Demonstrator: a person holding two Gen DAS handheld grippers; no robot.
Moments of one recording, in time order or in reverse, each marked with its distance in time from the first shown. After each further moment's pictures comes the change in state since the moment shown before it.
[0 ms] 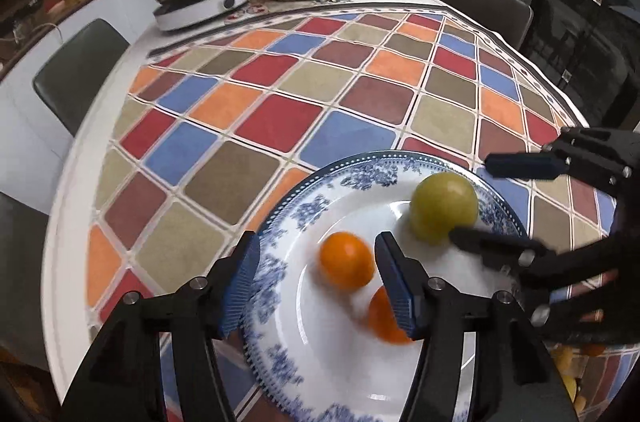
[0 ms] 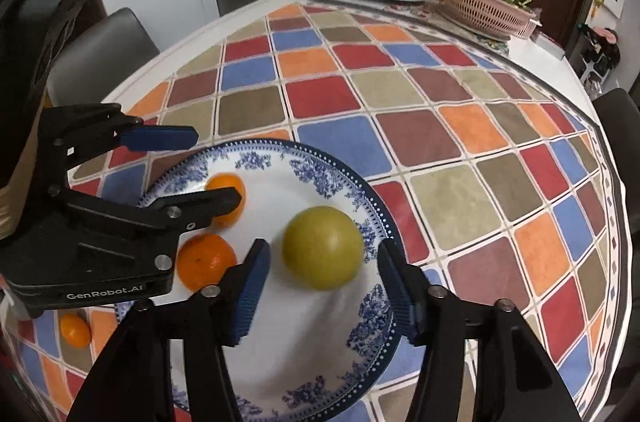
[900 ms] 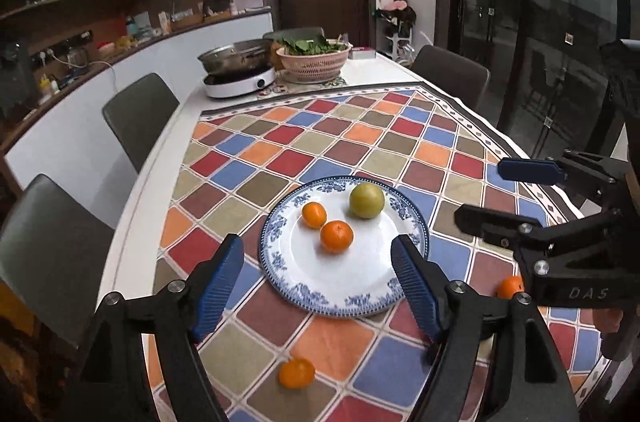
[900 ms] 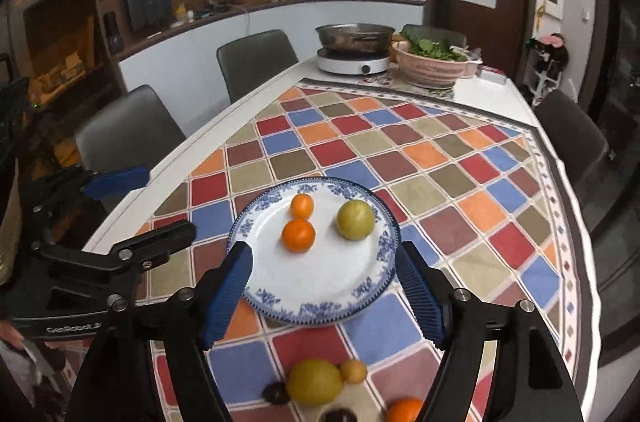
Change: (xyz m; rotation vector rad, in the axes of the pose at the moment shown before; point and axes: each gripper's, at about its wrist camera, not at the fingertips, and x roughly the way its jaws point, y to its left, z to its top) left arm -0.192 -0.046 -0.090 -0.048 -0.278 0.056; right arm -0.166 0.055 -0.068 0.134 -0.254 -0.061
